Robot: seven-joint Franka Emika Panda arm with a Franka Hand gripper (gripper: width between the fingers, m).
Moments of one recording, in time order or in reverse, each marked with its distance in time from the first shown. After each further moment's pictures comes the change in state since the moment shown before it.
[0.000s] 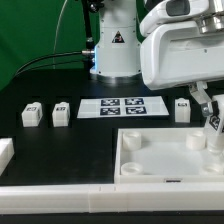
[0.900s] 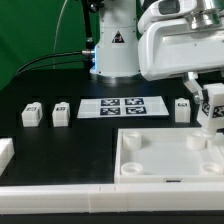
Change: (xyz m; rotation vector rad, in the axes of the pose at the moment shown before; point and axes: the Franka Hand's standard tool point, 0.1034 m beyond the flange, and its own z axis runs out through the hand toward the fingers) arm -0.044 -0.025 -0.021 0.000 0.033 0.044
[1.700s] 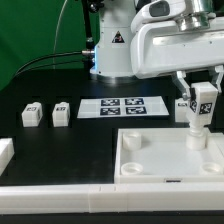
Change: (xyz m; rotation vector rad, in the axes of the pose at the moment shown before) arm -0.036 0.003 -0.014 -0.012 -0.013 0.007
